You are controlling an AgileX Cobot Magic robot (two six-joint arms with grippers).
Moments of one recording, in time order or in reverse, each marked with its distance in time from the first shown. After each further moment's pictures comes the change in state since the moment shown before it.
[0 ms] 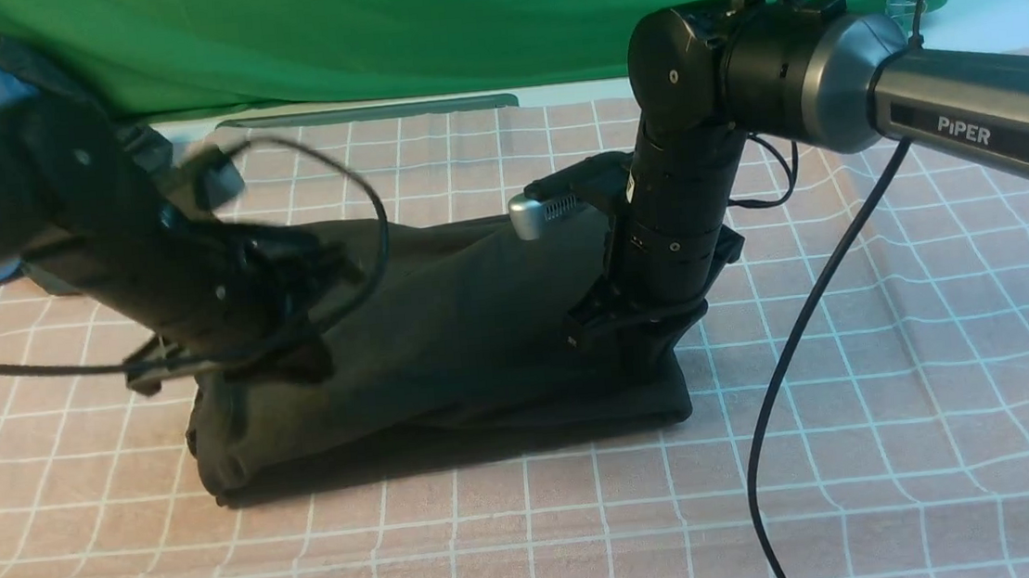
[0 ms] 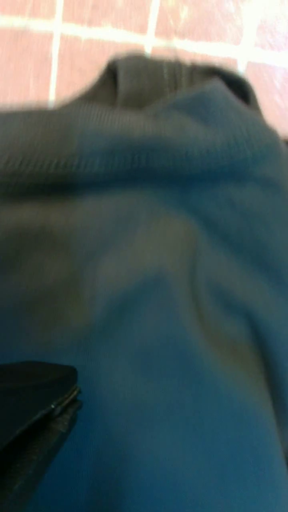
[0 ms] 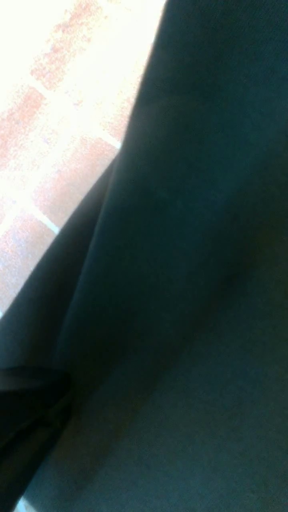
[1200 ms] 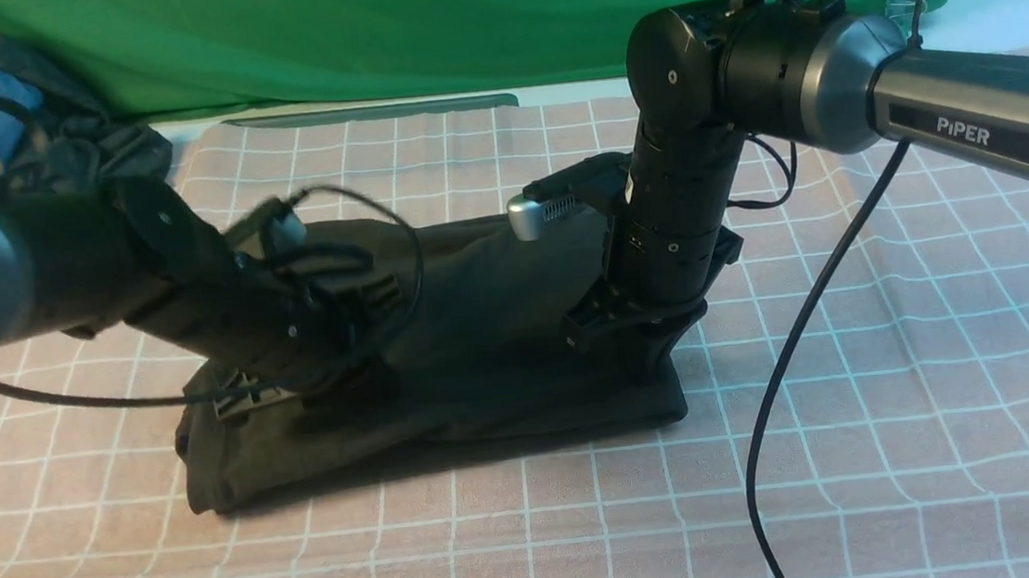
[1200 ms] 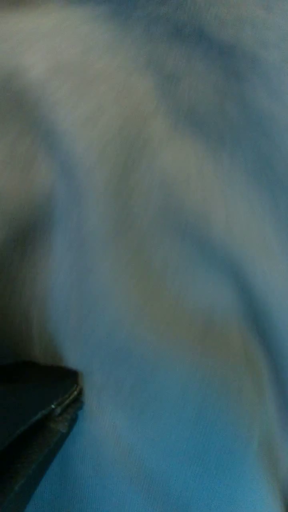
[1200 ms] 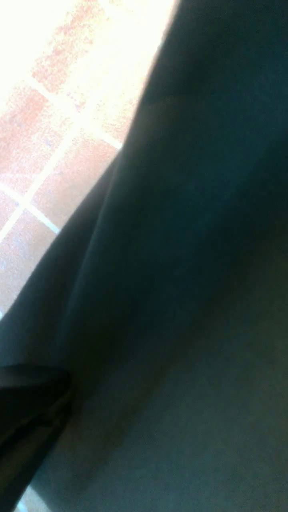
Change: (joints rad) right arm 0.002 0.000 0.000 0.003 0.001 0.000; left arm -0.012 0.160 0.056 -0.282 -0.208 0.198
